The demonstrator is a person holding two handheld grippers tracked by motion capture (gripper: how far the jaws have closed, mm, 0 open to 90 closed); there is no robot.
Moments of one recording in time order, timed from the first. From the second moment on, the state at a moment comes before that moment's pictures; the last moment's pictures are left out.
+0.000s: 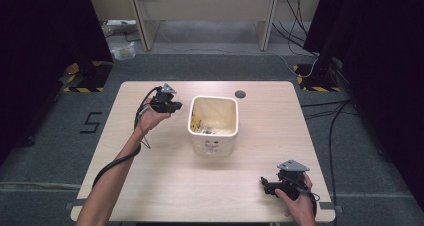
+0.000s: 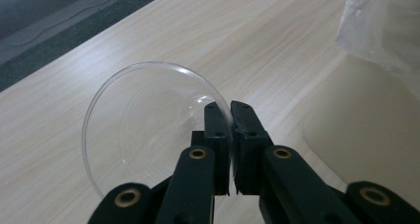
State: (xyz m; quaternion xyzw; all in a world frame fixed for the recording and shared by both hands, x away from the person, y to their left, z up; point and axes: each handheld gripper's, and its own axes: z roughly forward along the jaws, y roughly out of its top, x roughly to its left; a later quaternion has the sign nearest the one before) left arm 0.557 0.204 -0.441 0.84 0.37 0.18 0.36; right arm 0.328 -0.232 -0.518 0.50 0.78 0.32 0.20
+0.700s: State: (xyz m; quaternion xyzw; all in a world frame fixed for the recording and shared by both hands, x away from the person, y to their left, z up) left arm 0.533 0.231 -0.414 0.83 0.37 0.17 0.38; right arm 0.328 -0.232 -0.518 0.50 0.78 0.32 0.21
